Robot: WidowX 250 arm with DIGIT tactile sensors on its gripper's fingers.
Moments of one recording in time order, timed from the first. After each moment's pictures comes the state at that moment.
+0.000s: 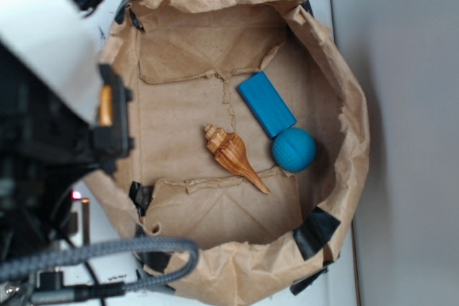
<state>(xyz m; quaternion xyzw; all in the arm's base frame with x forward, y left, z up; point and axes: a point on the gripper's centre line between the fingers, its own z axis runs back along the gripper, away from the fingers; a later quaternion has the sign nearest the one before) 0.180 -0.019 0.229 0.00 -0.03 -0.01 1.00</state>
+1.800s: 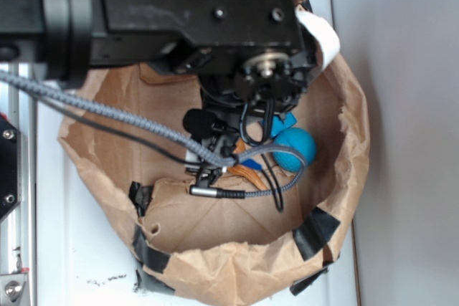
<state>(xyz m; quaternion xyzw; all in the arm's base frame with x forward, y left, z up) 0.262 0.017 0.104 -0.01 0.02 -0.11 0.99</state>
